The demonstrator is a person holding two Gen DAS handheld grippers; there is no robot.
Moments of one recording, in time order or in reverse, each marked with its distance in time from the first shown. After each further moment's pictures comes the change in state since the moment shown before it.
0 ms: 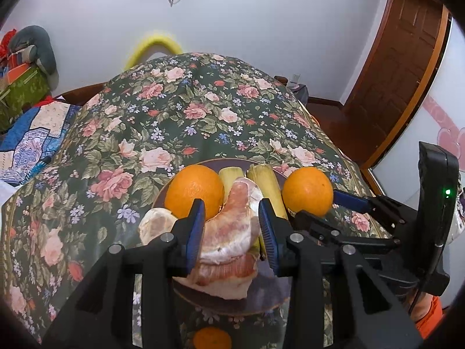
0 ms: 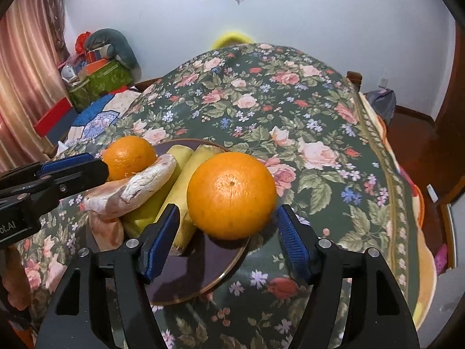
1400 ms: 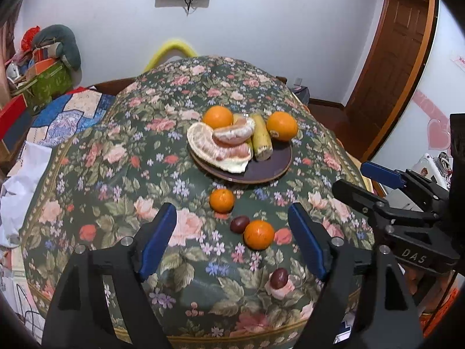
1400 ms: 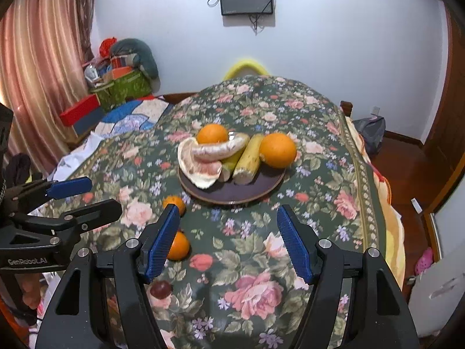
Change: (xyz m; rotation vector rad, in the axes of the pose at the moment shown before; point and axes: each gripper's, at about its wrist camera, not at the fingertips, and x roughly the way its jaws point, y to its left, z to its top) left arm -0.144 -0.007 -0.121 -0.016 -0.024 0.049; right arm -0.125 0.080 -0.081 -0.079 -0.107 -0.019
